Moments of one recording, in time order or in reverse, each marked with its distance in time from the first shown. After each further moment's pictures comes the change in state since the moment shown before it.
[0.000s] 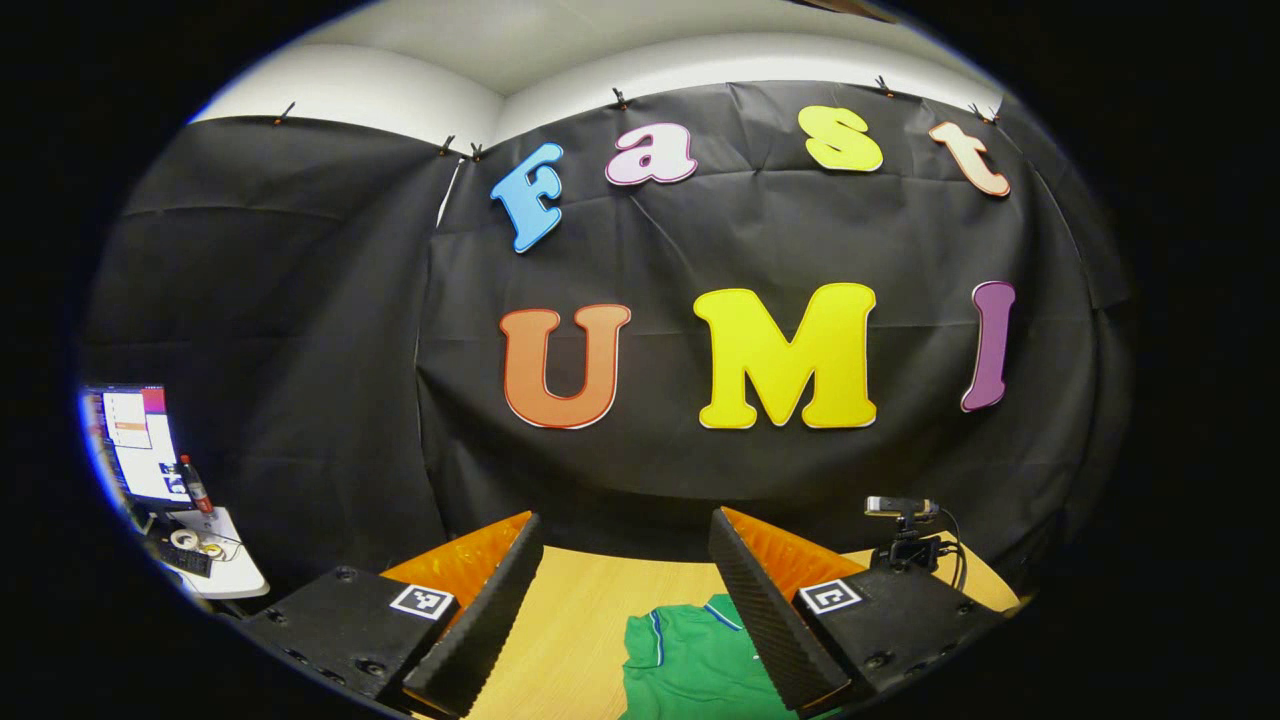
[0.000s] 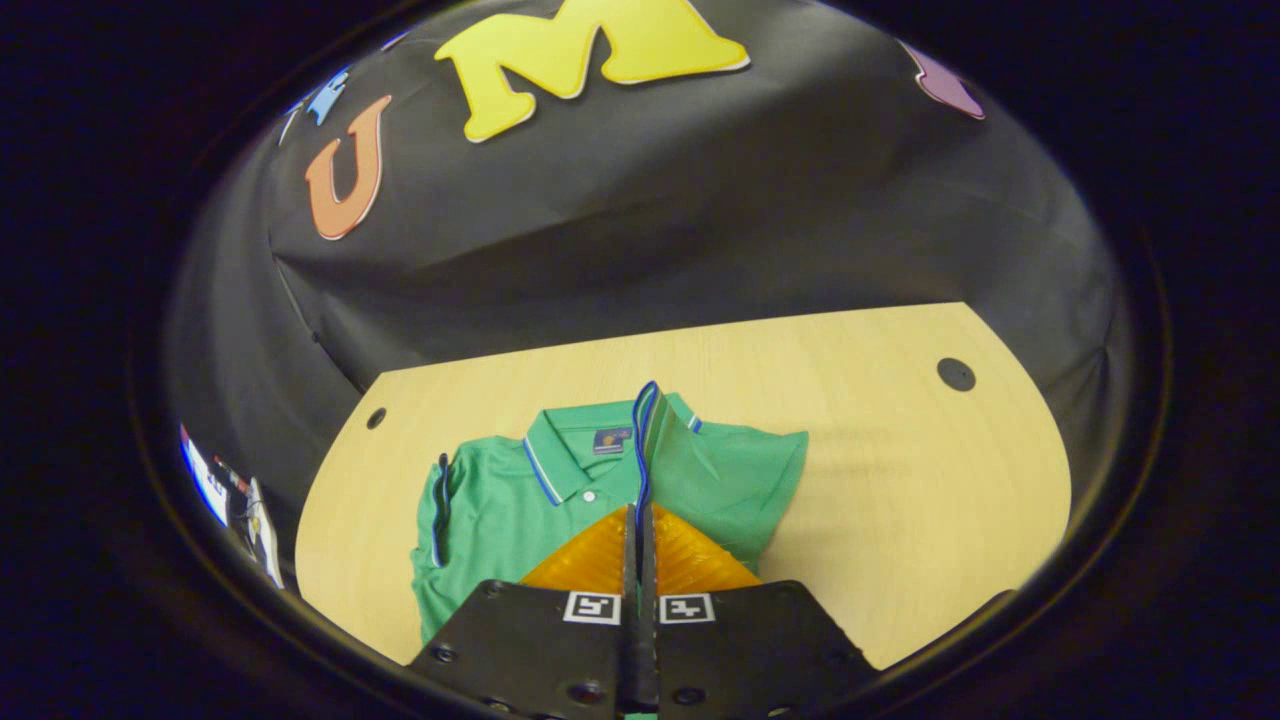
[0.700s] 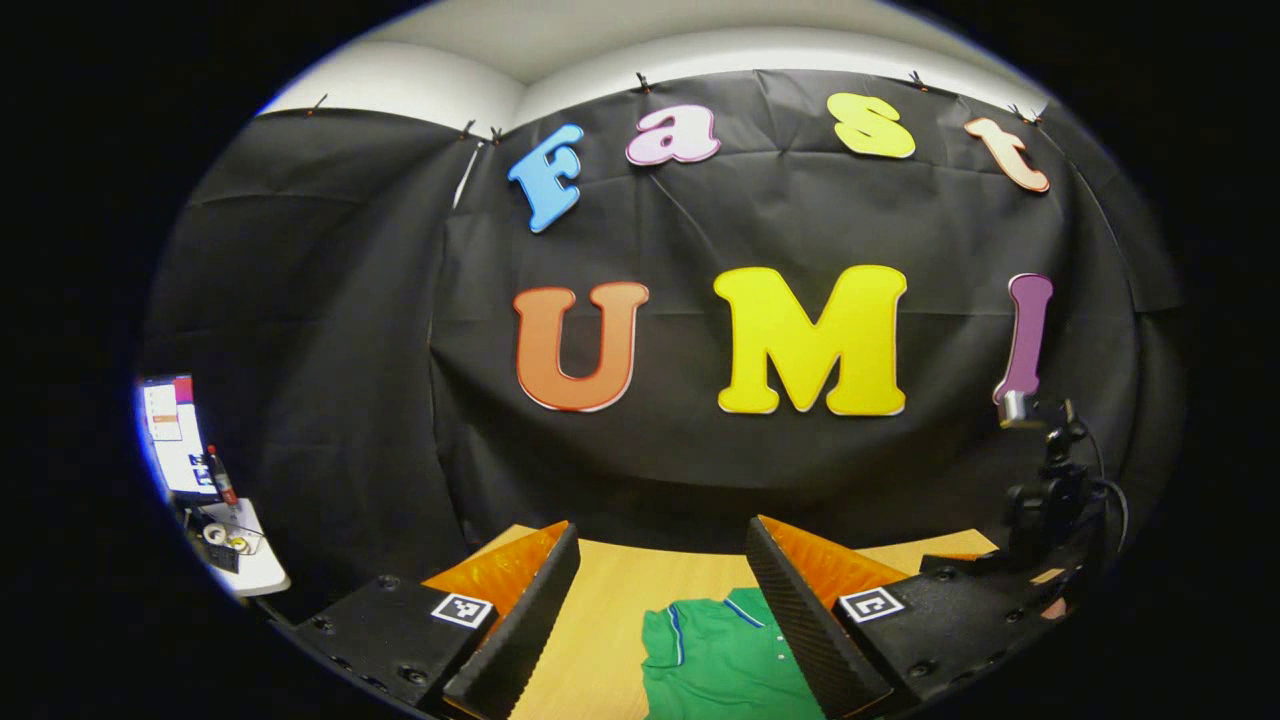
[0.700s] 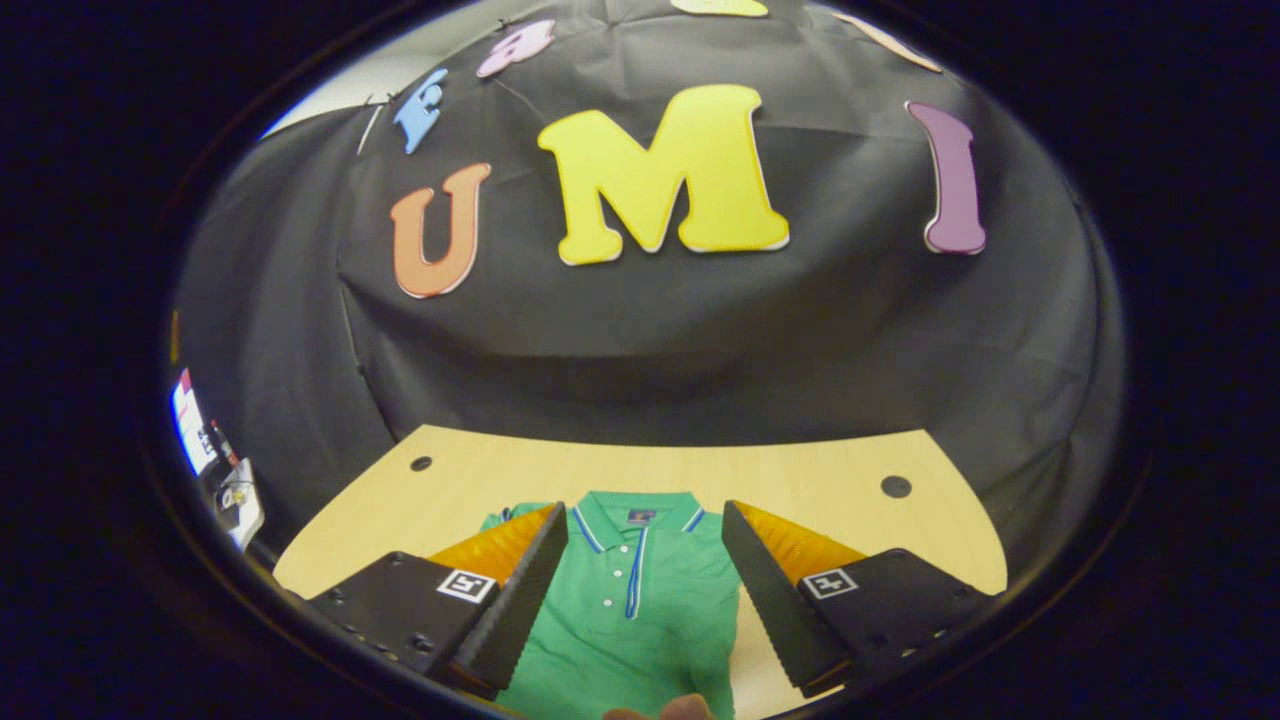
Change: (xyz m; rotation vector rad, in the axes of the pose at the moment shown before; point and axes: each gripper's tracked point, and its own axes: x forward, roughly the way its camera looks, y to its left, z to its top) left arm 0.032 -0.017 -0.046 -0.060 0.120 -0.113; right arm -0.175 0.031 0.053 -0.184 -0.367 0.019
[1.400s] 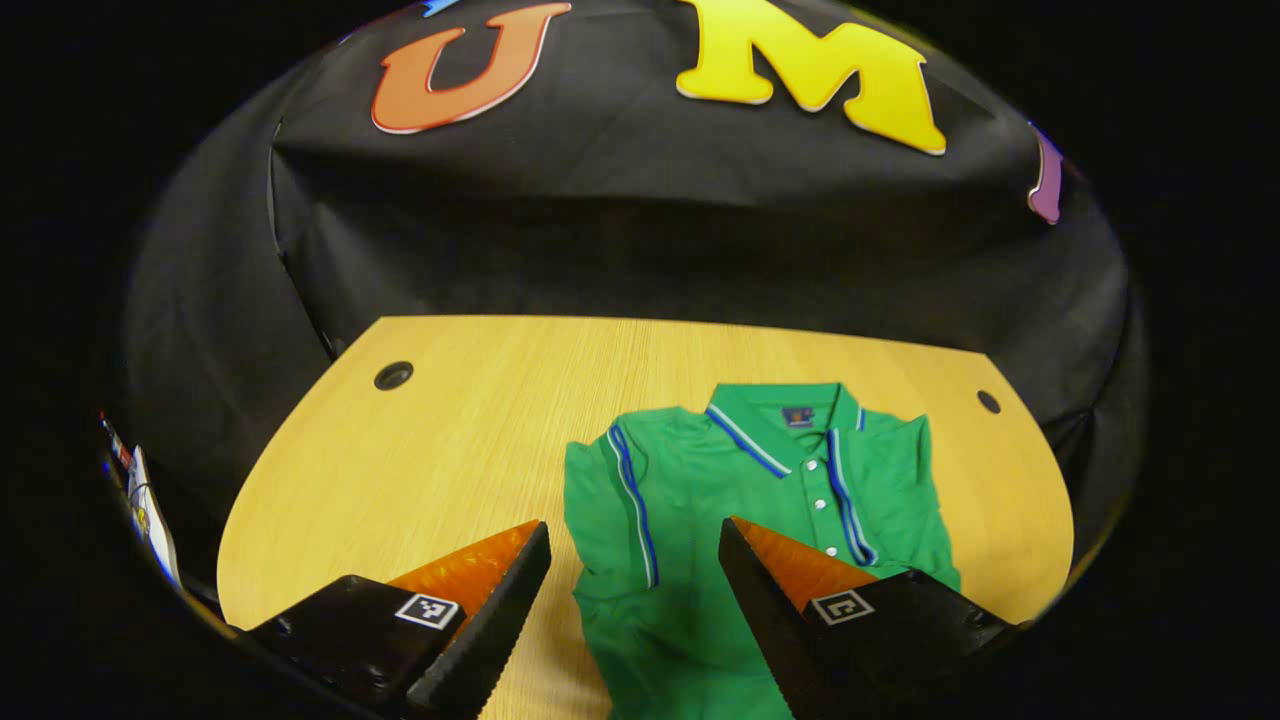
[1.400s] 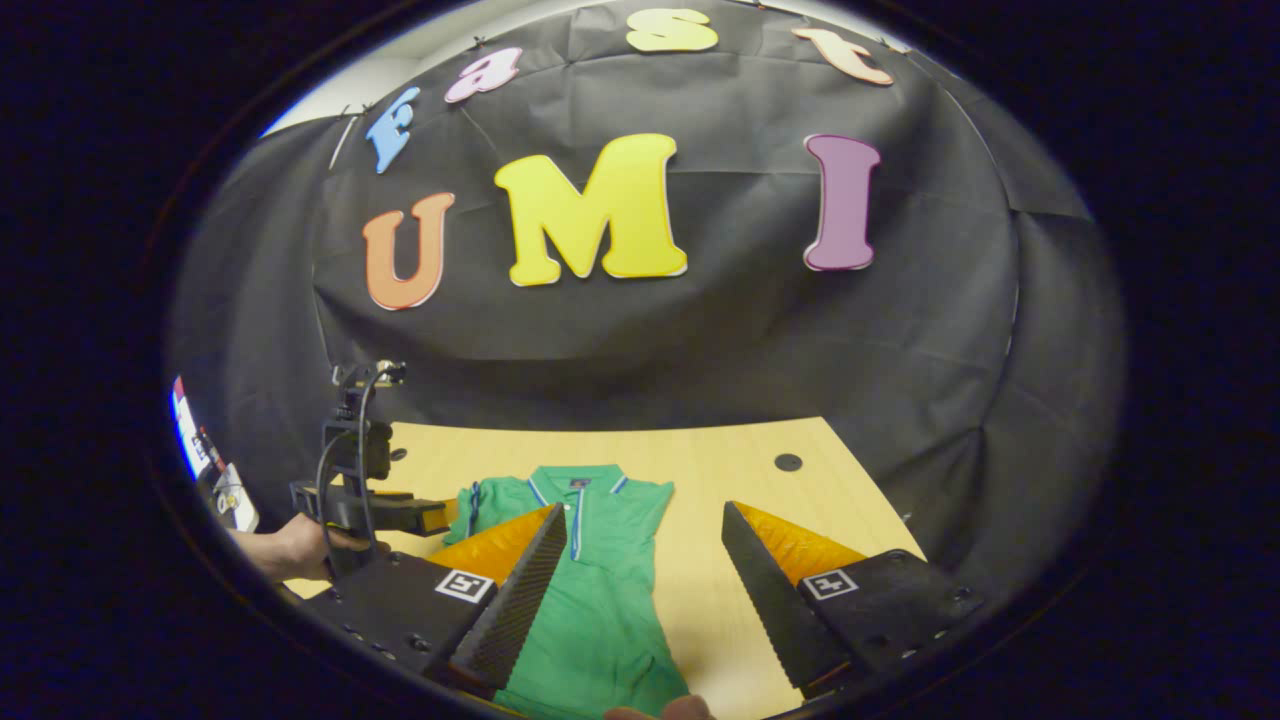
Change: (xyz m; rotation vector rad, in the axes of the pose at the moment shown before) left arm 0.157 -0.002 -0.273 0.057 0.667 -0.086; right arm -0.120 -0.072 -0.021 0.058 0.037 -0.204
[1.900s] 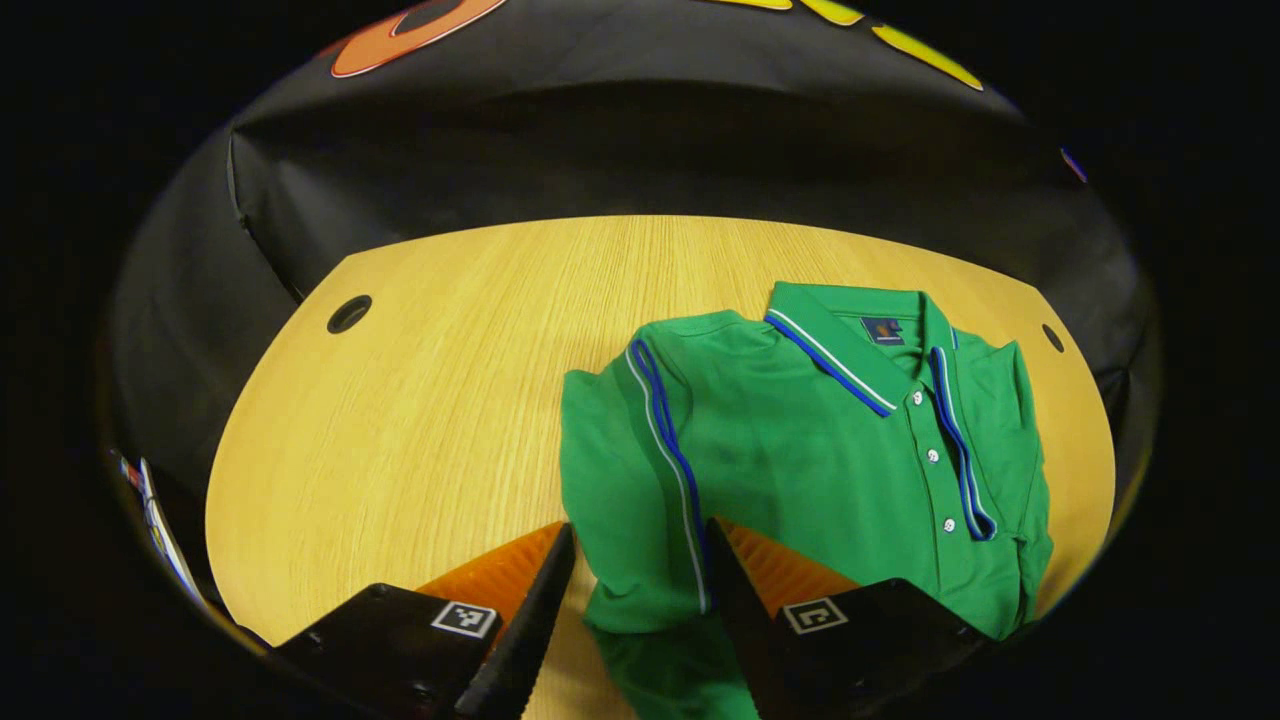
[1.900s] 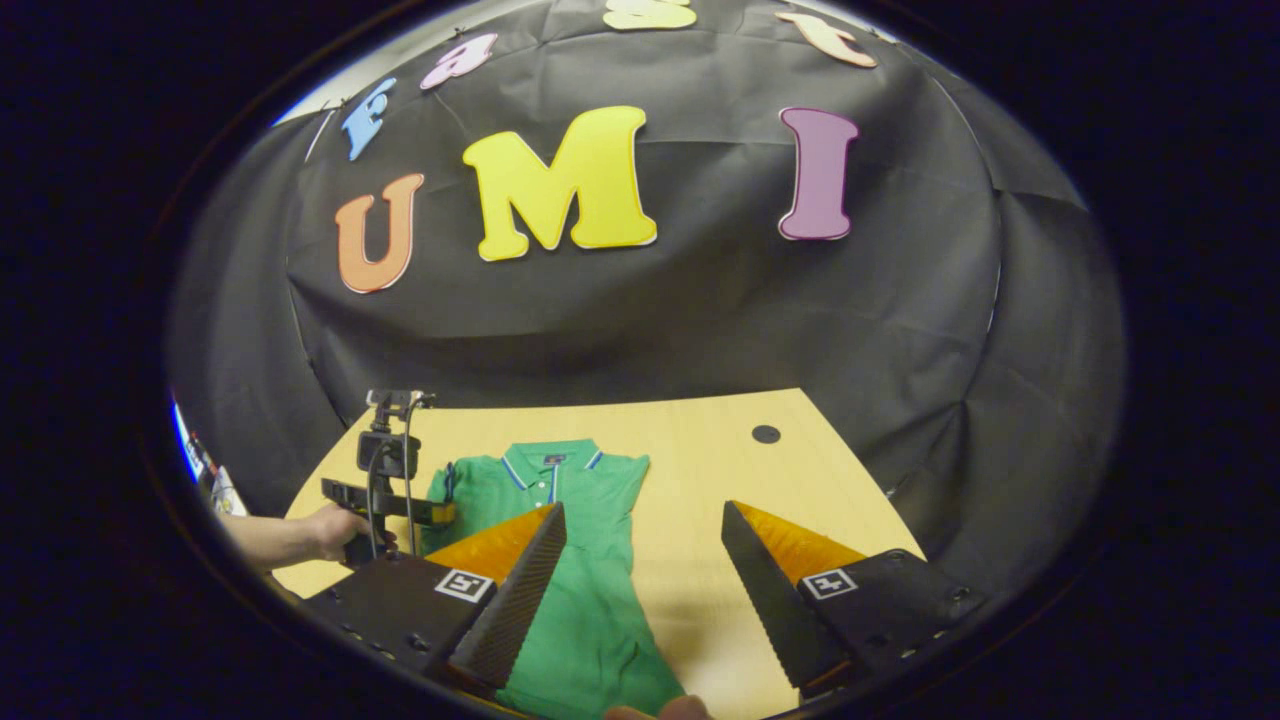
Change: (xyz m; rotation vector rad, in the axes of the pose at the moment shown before) left arm 0.074 0.012 -0.035 0.033 0.159 -0.015; right arm 0.011 -0.003 -0.018 0.024 0.075 -0.026
